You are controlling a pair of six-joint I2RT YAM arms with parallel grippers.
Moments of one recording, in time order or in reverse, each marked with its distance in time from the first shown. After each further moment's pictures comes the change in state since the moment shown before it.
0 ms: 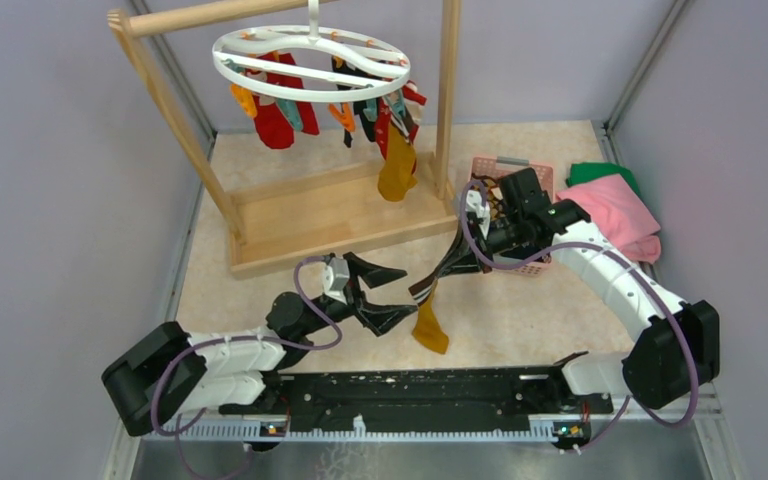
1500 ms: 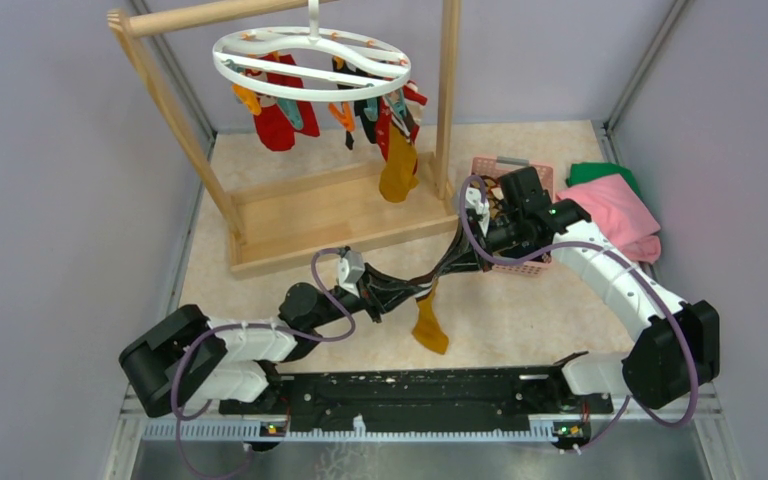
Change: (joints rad) left arm 0.001 0.137 0.075 0.015 0.029 -0.007; right arm -0.010 0.000 0.000 0.031 0.005 0.057
